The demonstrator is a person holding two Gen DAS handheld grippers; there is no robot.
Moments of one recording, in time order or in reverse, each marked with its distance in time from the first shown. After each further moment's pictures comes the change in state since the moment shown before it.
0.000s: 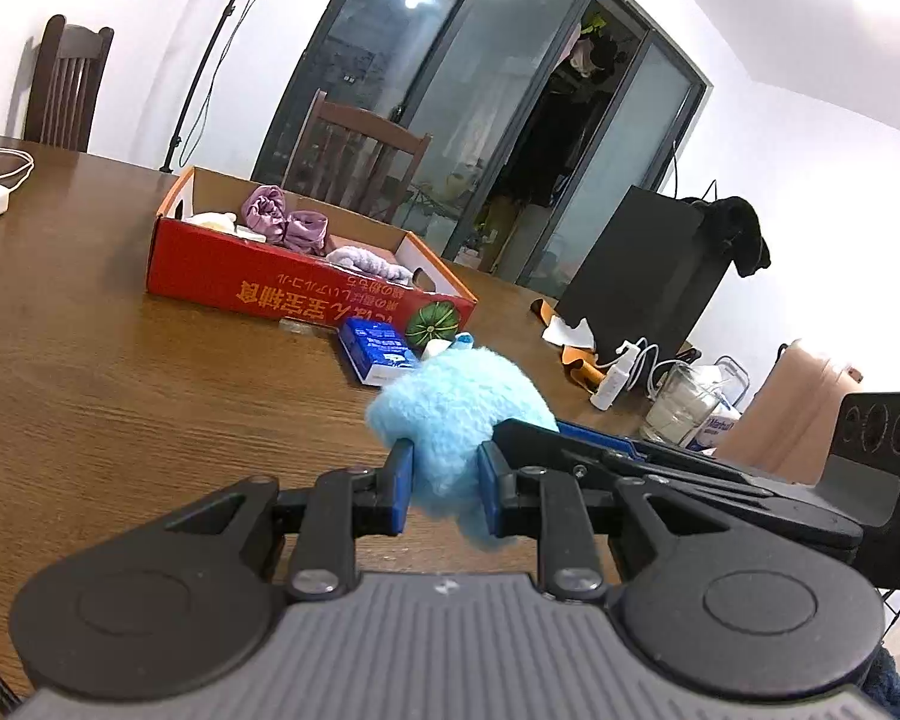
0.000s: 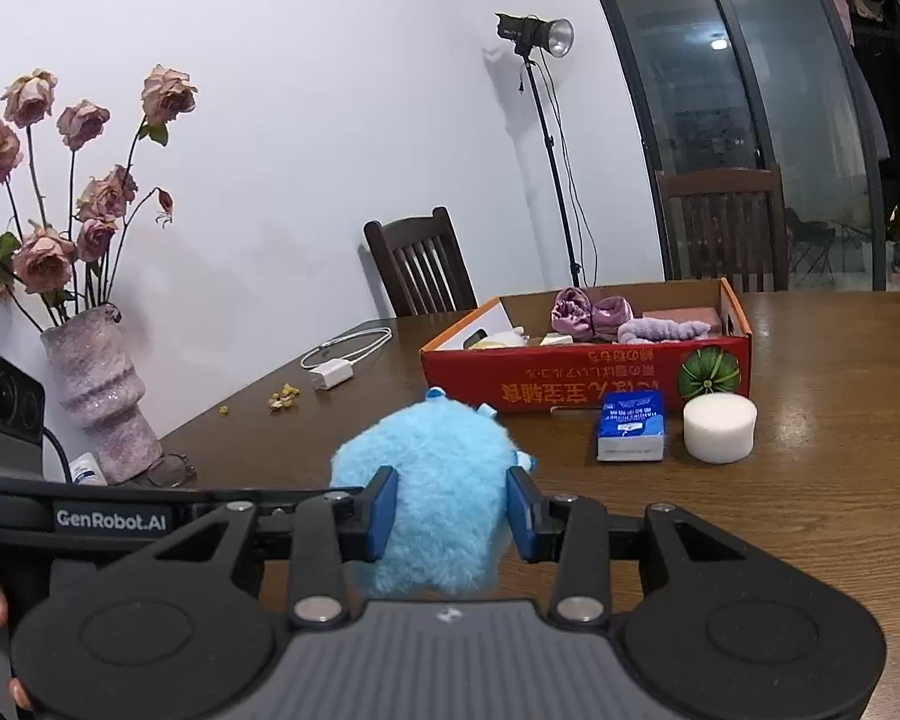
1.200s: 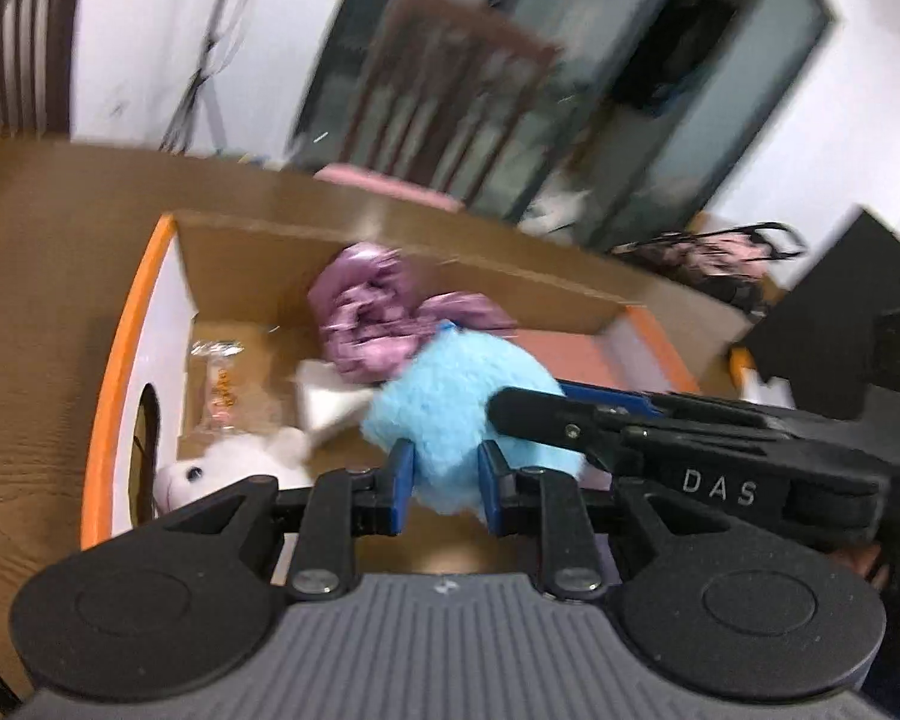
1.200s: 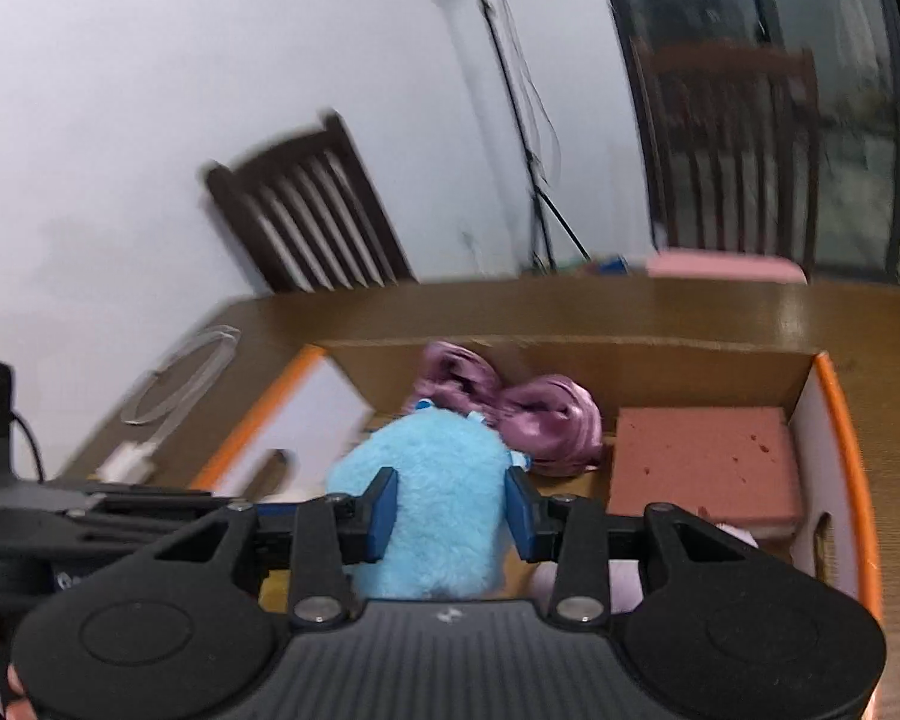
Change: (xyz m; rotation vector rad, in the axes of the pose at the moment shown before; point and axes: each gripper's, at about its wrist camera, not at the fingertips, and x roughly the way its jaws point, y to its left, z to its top) left arm 0.301 0.168 0.220 -0.090 0.301 0.145; right arm 0.346 -0.151 0.179 0.099 0.305 -0.074
